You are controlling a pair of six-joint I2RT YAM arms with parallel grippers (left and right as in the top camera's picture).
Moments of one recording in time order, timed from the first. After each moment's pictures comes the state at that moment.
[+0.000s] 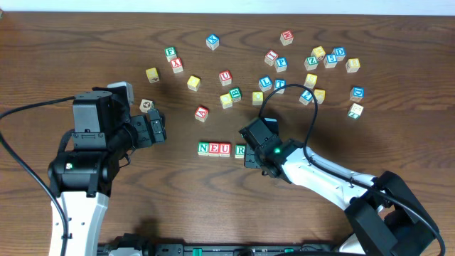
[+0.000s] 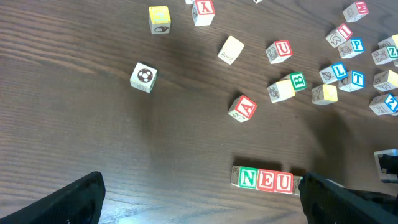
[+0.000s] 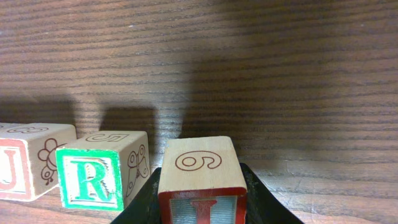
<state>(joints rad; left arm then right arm) -0.01 1.04 1.03 -0.85 0.16 -0.23 0.71 1.67 0.85 -0.39 0.11 0.77</state>
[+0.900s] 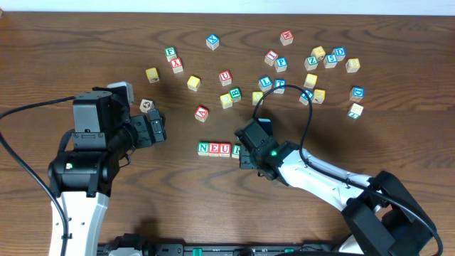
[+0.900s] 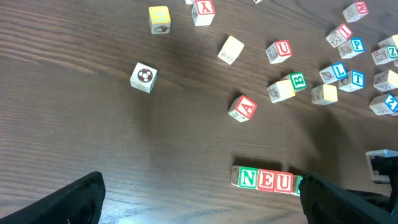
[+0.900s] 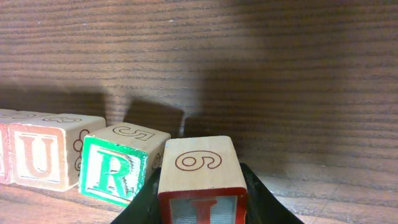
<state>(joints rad) -0.01 1.04 1.03 -0.85 0.16 -0.23 0.74 1.68 0.85 -0.35 0.09 0.75</state>
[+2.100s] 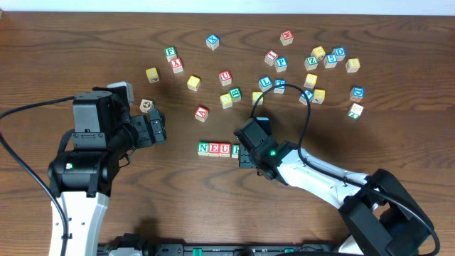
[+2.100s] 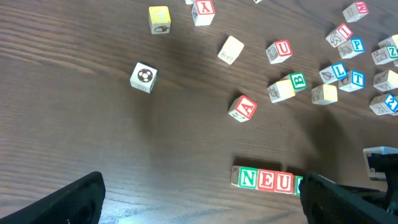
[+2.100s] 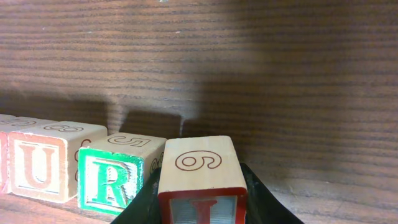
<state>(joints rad) -0.01 1.04 1.03 -0.85 0.16 -0.23 0.74 1.70 0.85 -0.31 0.11 0.72</state>
